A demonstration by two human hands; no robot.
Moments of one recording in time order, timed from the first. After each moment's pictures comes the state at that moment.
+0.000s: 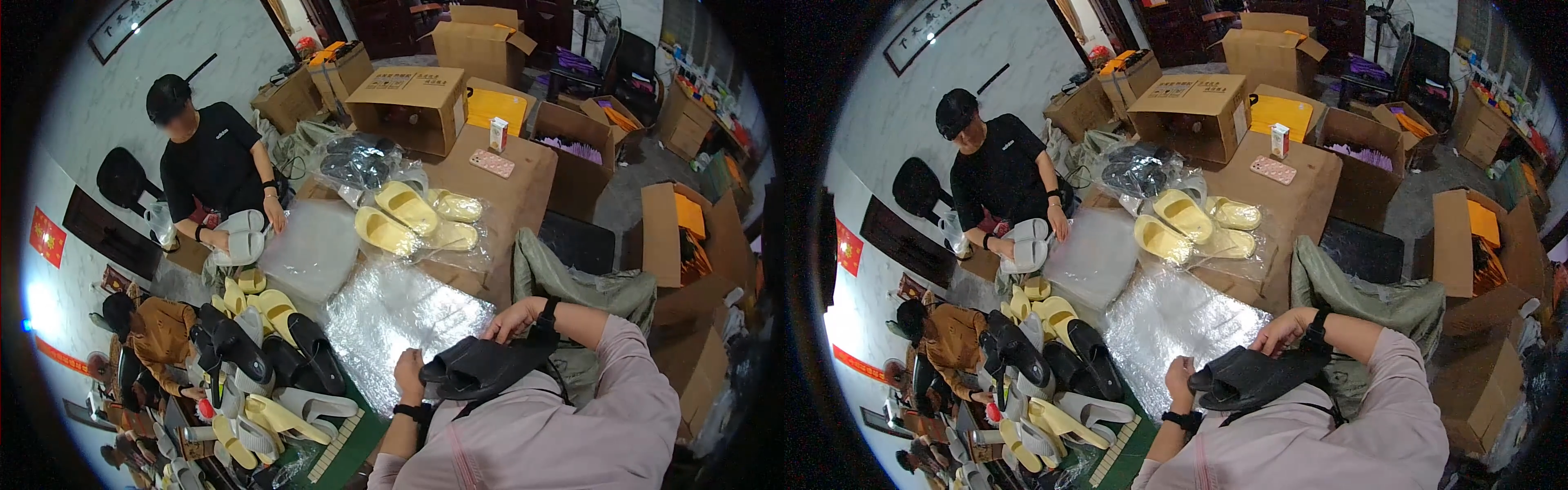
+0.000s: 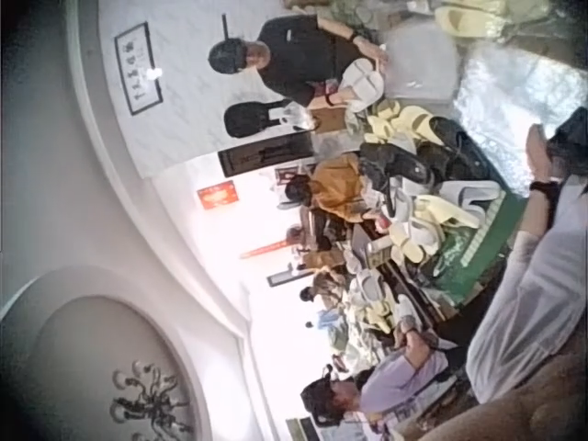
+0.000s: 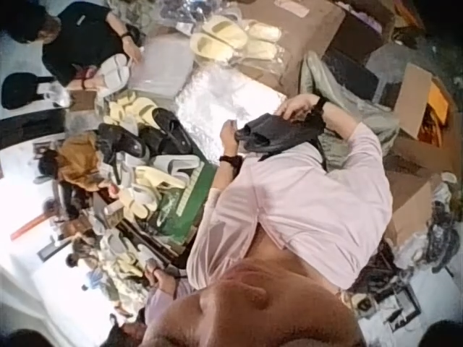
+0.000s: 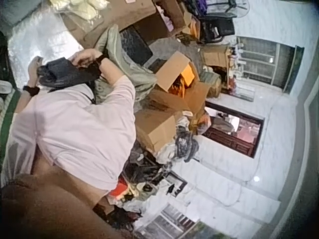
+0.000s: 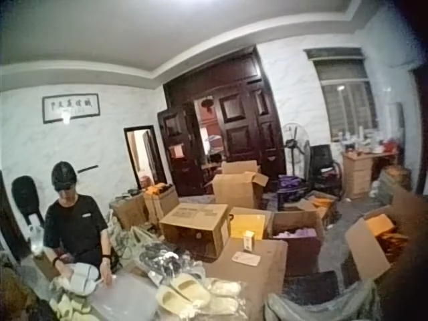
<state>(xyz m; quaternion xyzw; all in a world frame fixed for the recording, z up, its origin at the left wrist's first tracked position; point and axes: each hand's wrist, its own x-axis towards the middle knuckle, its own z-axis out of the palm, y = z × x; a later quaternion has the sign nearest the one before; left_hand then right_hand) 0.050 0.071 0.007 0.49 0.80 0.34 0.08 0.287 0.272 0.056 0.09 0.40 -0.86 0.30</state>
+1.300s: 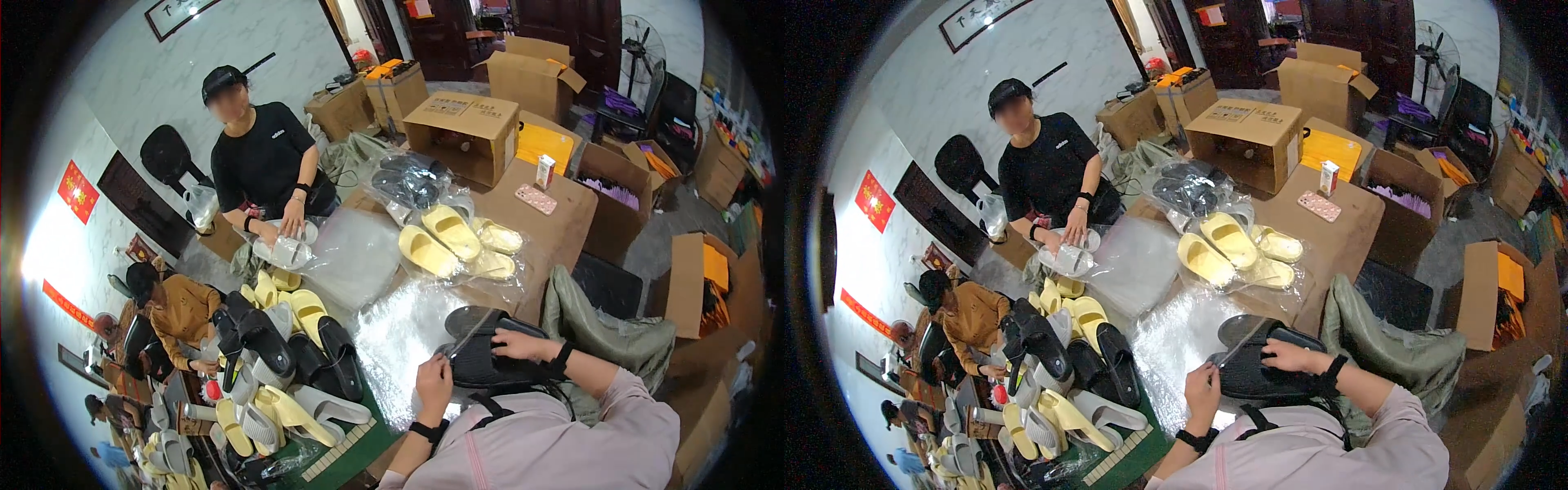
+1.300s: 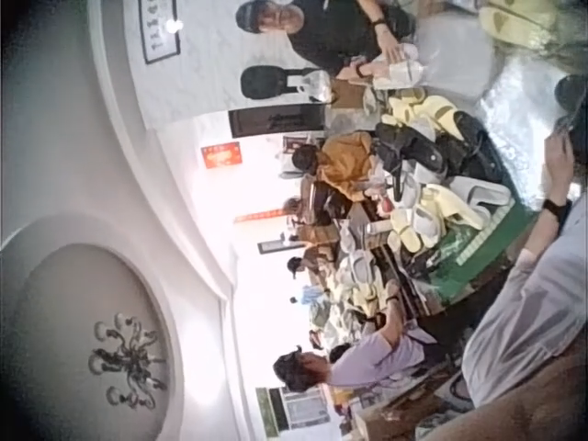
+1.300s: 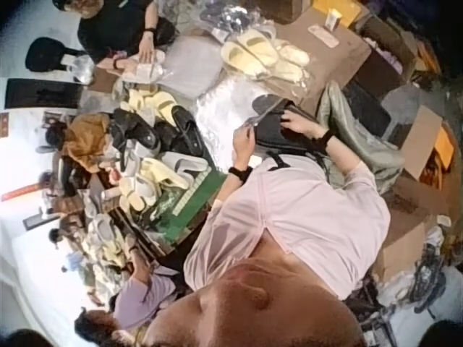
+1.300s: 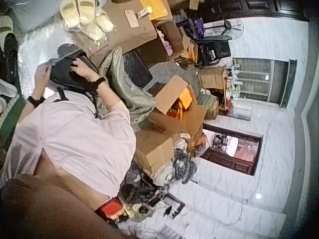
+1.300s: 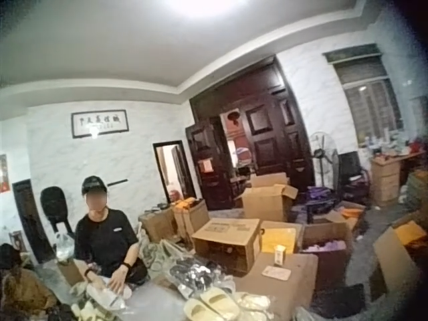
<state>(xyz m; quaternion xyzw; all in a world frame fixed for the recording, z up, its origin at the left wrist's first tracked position) 0.059 0.089 0.072 0.50 0.74 0.45 -0.01 0.242 0.258 0.068 0.23 0.83 -0.51 -0.02</state>
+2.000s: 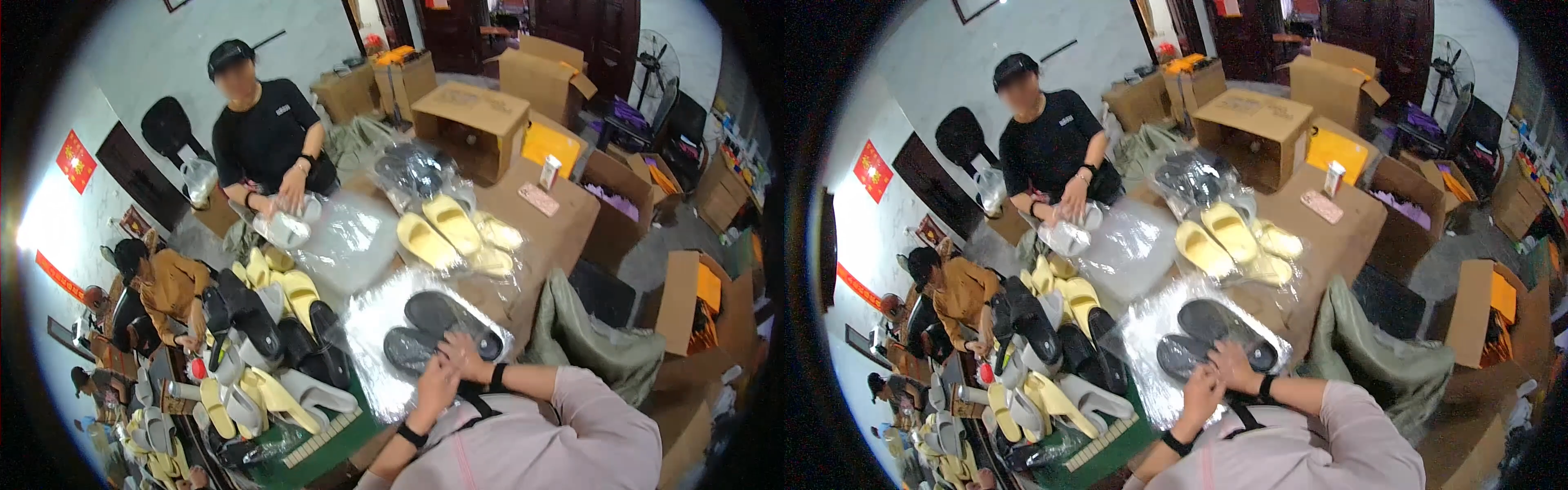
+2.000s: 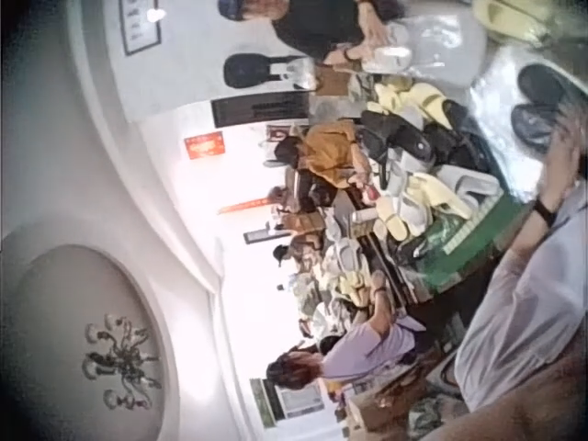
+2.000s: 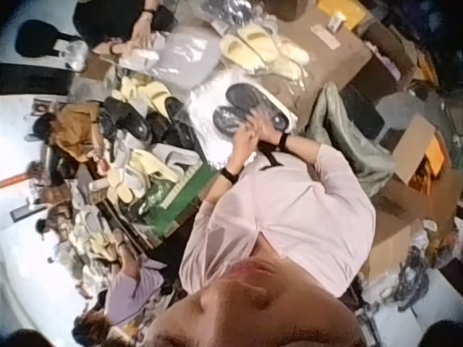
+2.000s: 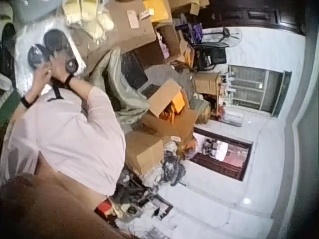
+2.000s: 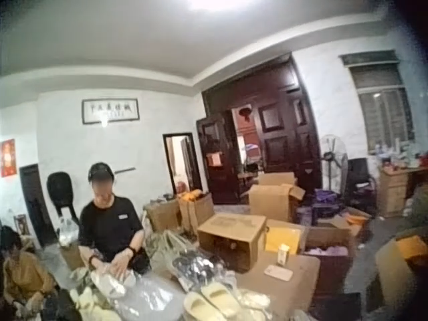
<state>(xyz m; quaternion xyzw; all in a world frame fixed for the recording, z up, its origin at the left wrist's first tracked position) 0.082 0.074 0.133 0.54 0.71 0.40 0.20 0.150 0.194 0.036 0.21 0.93 -0.22 -0.20</state>
